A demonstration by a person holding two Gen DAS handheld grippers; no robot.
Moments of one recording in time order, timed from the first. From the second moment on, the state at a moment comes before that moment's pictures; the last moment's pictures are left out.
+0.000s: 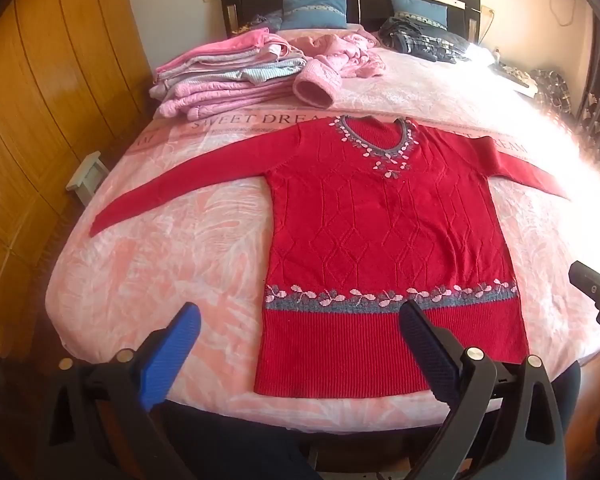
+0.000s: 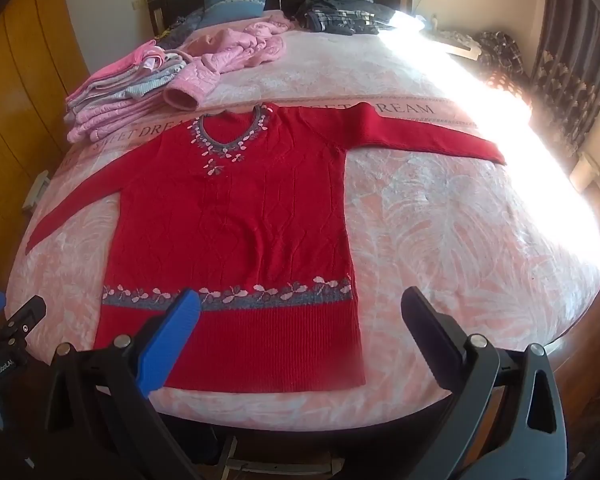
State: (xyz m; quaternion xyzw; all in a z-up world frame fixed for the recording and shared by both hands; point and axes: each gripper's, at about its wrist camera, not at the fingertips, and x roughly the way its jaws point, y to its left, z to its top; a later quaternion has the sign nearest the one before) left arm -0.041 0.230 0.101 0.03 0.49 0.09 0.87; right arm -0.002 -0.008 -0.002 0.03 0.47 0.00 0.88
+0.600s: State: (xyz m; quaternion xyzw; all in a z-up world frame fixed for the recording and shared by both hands) left arm -0.040 0.222 0.104 0.03 0.49 0.08 0.87; right arm 0.000 -0.012 -0.008 0.03 0.48 -0.01 0.88
